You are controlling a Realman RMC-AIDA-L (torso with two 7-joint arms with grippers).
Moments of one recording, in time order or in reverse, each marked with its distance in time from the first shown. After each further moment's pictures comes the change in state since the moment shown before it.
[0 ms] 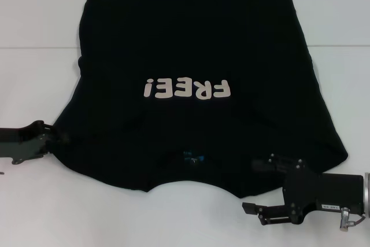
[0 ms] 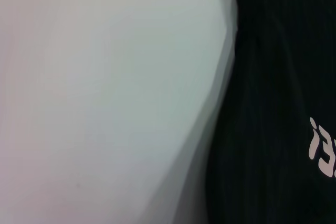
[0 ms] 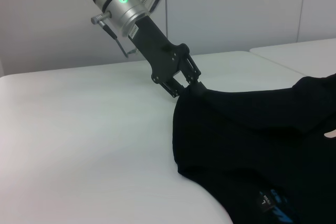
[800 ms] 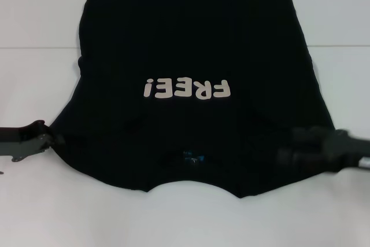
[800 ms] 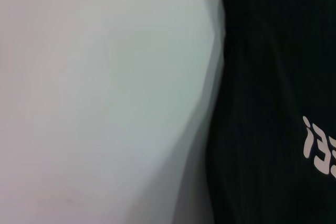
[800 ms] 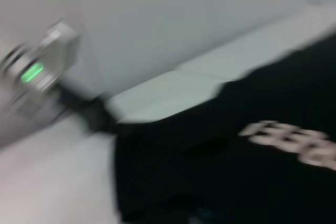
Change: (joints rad) left arm 0.001 -0.002 -0.006 0.000 -0.009 -0.002 0.068; right arm -0.002 -0.056 0.135 -0.107 -0.011 -0.038 0.550
